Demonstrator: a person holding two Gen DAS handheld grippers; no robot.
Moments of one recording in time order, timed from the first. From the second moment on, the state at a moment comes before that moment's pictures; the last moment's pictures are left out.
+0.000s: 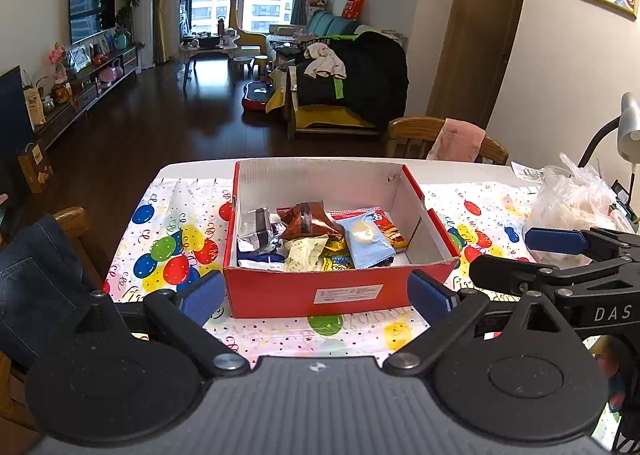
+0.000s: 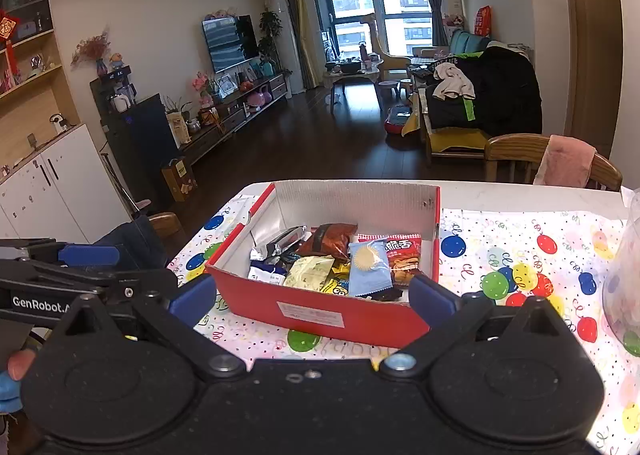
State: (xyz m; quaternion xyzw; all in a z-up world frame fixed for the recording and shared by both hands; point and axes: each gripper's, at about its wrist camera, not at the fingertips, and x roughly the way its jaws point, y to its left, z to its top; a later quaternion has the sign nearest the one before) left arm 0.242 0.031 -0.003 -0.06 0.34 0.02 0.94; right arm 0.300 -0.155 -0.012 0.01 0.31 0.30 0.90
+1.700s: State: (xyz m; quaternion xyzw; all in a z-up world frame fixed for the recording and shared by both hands) left arm 0.233 0.027 -0.001 -0.07 0.33 0.02 0.94; right arm 0.286 -0.157 -0.005 0.02 0.31 0.29 0.90
